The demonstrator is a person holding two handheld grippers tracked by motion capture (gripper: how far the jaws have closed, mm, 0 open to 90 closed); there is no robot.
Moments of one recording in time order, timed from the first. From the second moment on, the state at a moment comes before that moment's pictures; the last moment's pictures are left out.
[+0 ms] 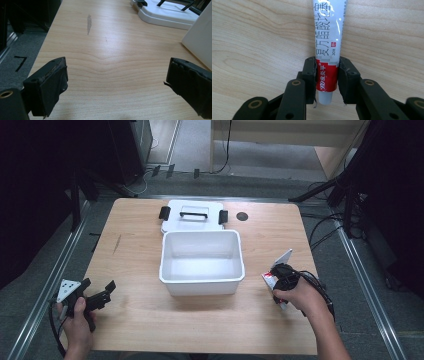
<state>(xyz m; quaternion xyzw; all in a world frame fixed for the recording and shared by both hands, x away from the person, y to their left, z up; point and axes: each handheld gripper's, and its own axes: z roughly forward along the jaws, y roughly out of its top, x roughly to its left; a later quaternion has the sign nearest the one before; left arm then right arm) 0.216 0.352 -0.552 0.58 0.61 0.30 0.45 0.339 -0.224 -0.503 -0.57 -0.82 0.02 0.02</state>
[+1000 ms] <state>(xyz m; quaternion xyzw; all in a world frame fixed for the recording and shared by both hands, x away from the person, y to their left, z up) 0.216 0.352 -0.552 0.58 0.61 0.30 0.45 0.346 -0.221 -0.442 -0.51 -0.86 -0.02 -0.02</state>
